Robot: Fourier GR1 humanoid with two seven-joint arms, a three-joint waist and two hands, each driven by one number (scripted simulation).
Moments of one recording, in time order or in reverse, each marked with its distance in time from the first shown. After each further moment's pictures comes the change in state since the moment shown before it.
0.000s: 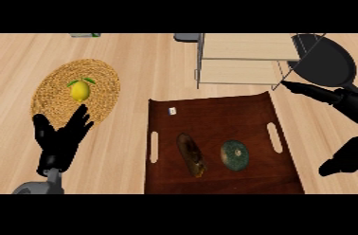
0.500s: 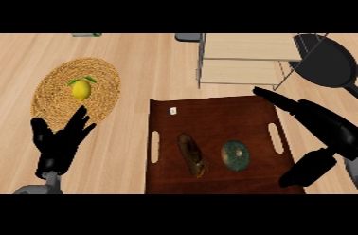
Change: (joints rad) left arm 0.020 -0.008 0.012 -0.012 -0.011 -0.024 -0.015; right arm 0.005 0.132 0.123 -0.277 0.138 -0.156 0.443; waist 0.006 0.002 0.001
